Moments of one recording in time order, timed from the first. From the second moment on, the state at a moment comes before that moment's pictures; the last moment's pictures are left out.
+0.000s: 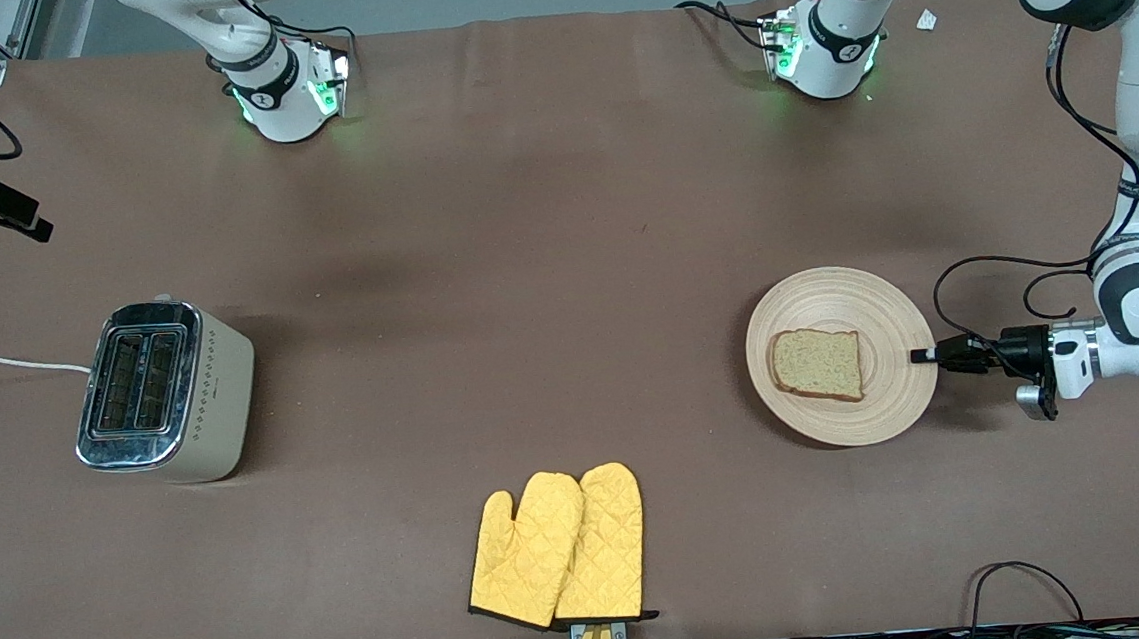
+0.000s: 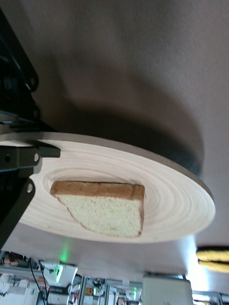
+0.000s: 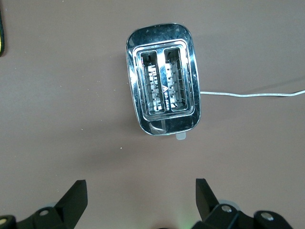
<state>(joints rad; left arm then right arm) 0.47 0.88 -0.20 -1.48 -0.62 1.77 0.83 -0.03 -0.12 -0.07 -1.69 0.00 1.53 0.07</state>
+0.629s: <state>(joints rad) 0.33 0.88 -0.45 -1.46 -0.65 1.88 0.59 -0.03 -0.12 -0.07 -1.69 0.00 1.53 0.07</state>
